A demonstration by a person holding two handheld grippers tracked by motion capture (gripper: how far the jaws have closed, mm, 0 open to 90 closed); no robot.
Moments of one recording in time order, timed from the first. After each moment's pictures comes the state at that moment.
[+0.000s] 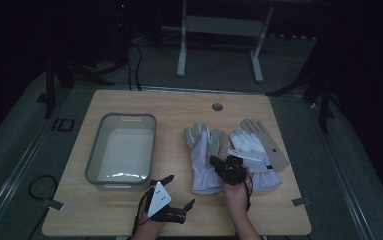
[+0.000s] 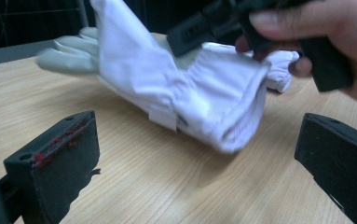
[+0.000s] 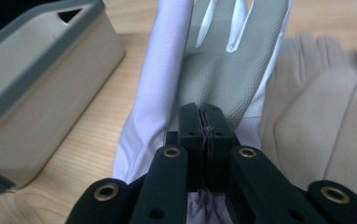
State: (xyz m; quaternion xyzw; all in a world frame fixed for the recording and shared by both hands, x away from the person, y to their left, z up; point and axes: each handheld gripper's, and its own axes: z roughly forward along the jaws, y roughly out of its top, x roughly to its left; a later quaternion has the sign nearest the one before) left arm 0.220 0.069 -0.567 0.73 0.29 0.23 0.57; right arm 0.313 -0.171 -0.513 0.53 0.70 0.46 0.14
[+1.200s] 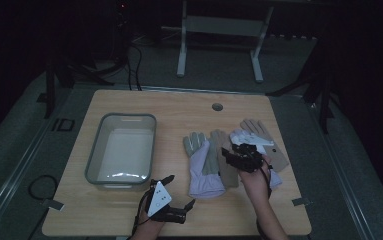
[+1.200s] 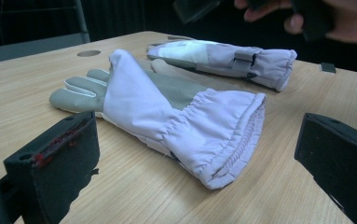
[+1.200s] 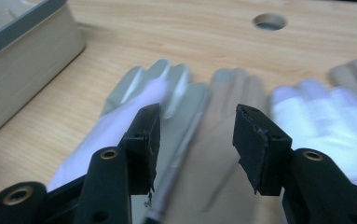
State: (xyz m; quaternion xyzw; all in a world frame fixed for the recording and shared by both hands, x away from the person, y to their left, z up) left arm 0.221 0.069 -0.567 0.73 0.29 0.23 0.57; right arm 0.343 -0.215 -0.476 0.48 0.75 0.41 0.21
